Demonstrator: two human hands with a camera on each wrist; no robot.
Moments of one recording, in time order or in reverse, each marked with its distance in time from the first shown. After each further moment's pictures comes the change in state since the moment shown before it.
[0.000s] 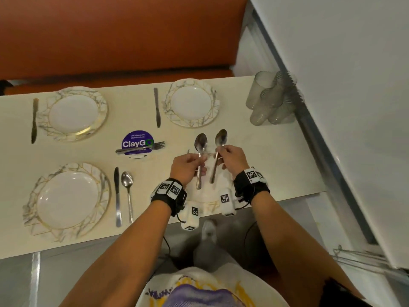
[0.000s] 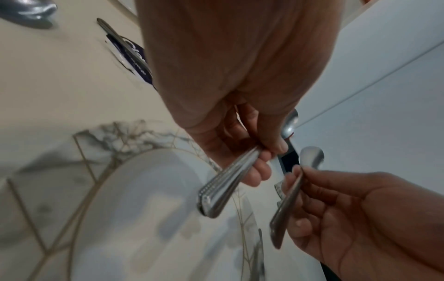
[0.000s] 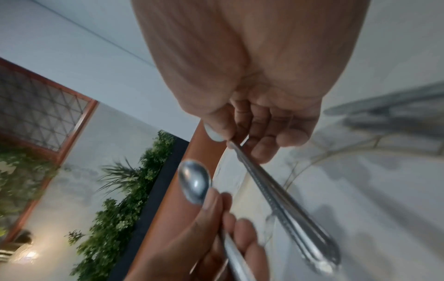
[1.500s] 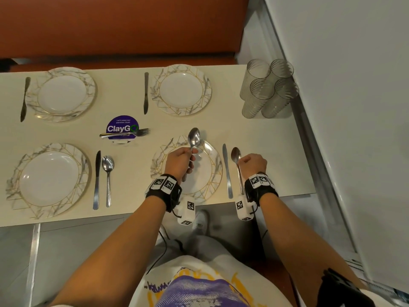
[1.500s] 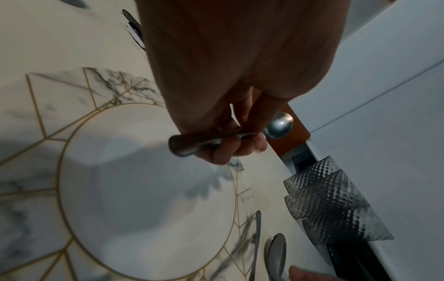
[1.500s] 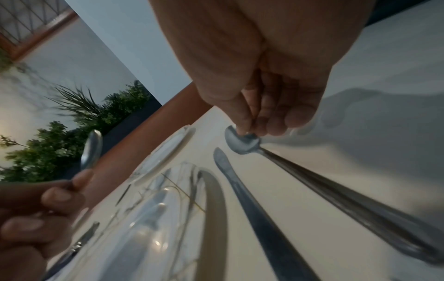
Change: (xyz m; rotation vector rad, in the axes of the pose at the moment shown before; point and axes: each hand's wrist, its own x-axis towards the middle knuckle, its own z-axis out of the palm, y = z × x) left_hand -0.003 -0.025 0.055 -0.008 0.180 -0.070; right_hand 0.032 0.097 -0.104 -0.547 0.133 0.034
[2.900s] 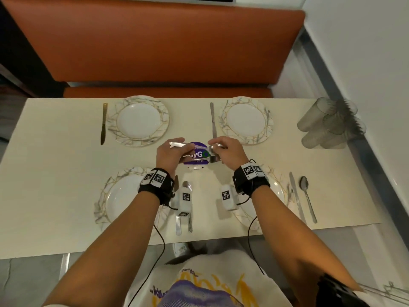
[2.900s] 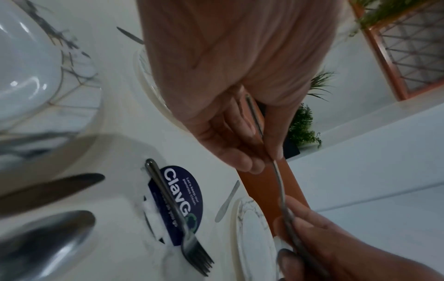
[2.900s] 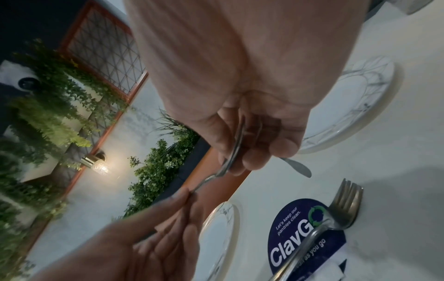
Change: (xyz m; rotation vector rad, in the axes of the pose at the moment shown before) left_hand 0.061 0.116 -0.283 -0.288 0.027 0.142; right_hand -0.073 -0.341 0.127 0.438 -0.204 -0.388
